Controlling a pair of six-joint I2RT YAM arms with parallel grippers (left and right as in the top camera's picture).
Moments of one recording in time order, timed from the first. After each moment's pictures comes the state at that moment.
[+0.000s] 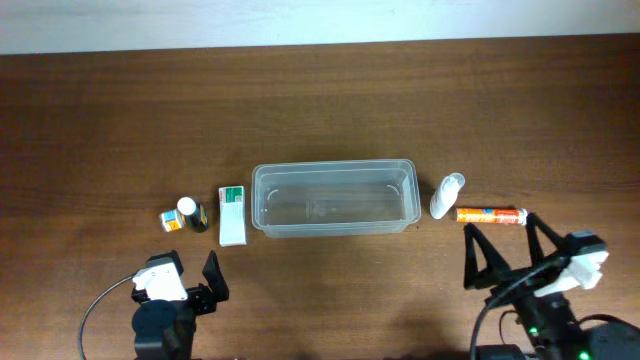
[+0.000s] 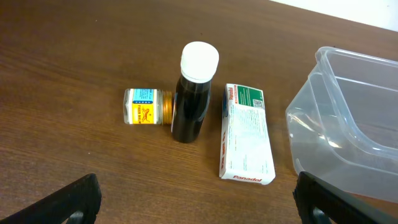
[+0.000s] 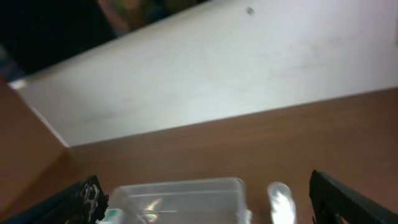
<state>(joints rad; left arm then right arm) 0.00 0.02 0.16 -0.60 -0.06 -0.23 0.00 0.23 0.76 -0.60 -0.25 0.33</state>
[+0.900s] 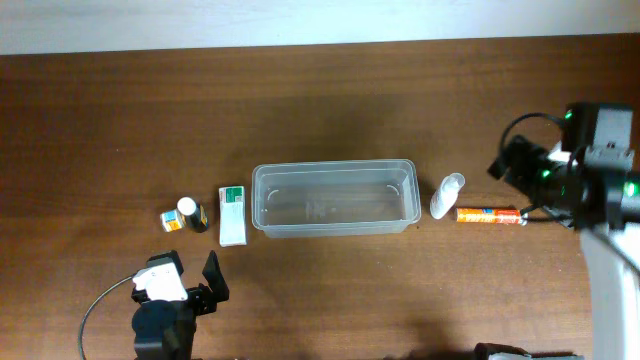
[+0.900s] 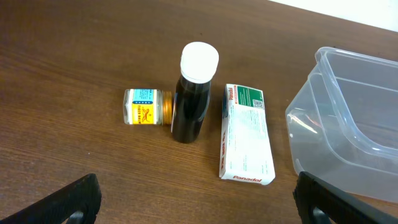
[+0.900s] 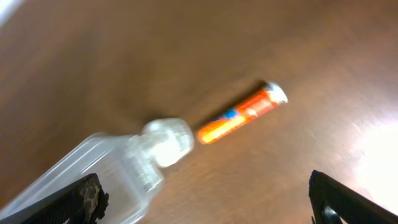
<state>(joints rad) 0.00 0.02 0.16 -0.60 -0.06 -0.23 -0.18 1.28 1.41 -1.21 0.01 0.53</state>
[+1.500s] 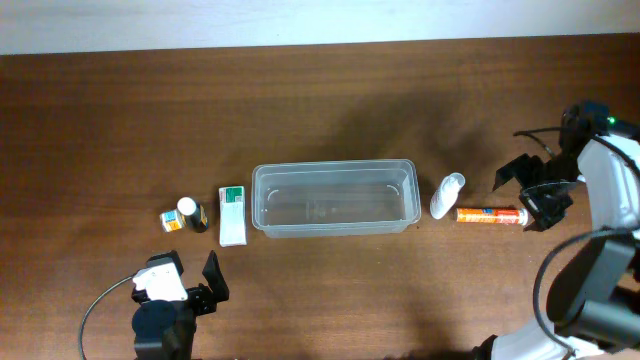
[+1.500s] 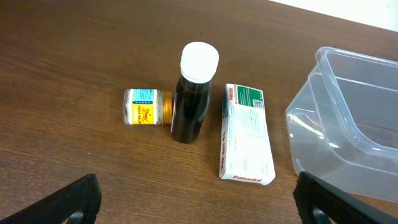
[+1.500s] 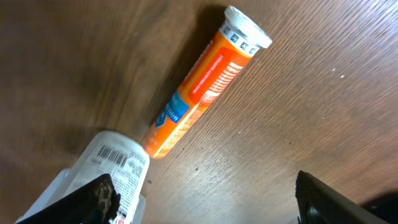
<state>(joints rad) 0.00 0.02 0.16 -0.60 -0.06 -0.23 -0.38 1.80 1.41 -1.25 -0.18 0.69</state>
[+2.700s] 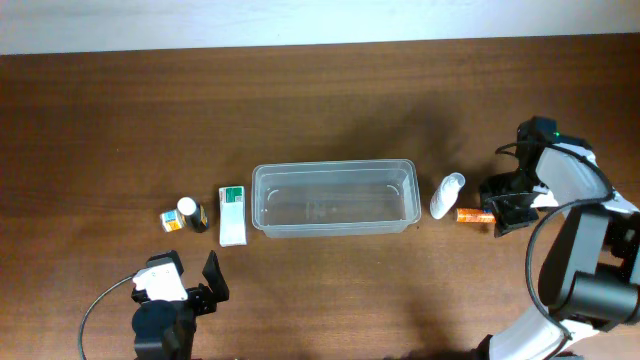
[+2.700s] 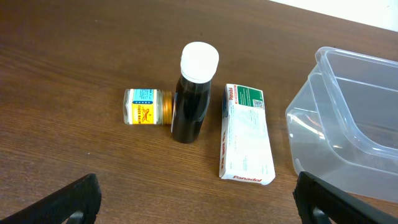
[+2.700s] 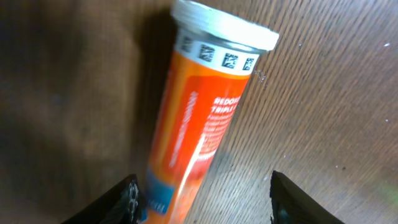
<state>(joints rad) 0.00 0.02 0.16 -0.60 -0.06 -0.23 -0.28 1.88 1.23 -1.01 -0.05 1.10</state>
